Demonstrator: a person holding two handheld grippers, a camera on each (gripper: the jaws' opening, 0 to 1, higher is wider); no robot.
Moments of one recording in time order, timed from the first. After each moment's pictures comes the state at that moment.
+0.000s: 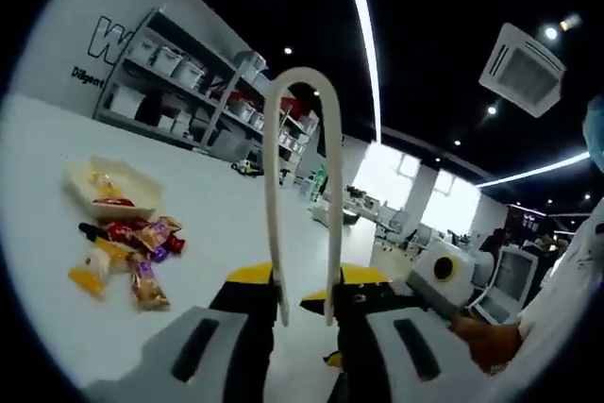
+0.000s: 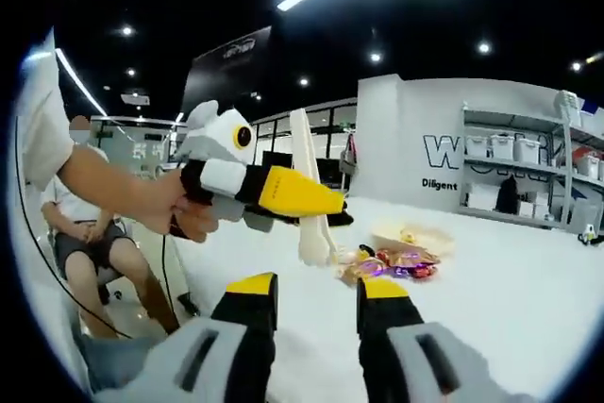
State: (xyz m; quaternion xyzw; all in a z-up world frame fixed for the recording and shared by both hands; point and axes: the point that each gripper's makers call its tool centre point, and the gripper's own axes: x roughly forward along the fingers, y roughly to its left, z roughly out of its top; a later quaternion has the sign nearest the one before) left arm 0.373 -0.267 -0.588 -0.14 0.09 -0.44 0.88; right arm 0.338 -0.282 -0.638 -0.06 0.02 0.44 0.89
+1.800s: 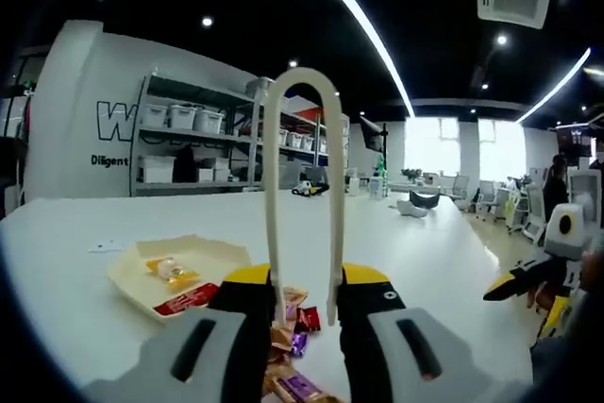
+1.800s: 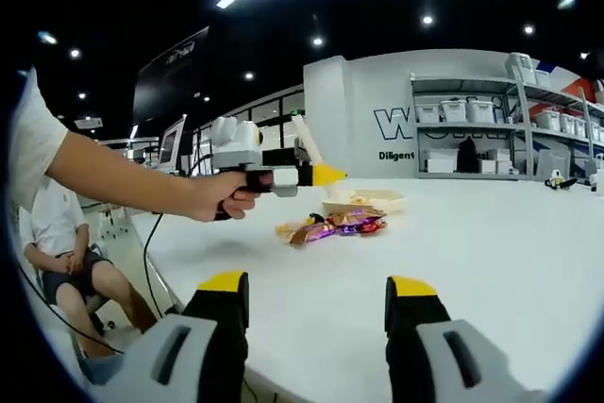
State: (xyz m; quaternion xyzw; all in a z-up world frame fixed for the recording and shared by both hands) left arm 0.532 -0.242 -0.614 -0.02 0.02 -0.35 0.94; right arm 0.360 -0.333 -0.668 0.01 0.07 0.37 0.93
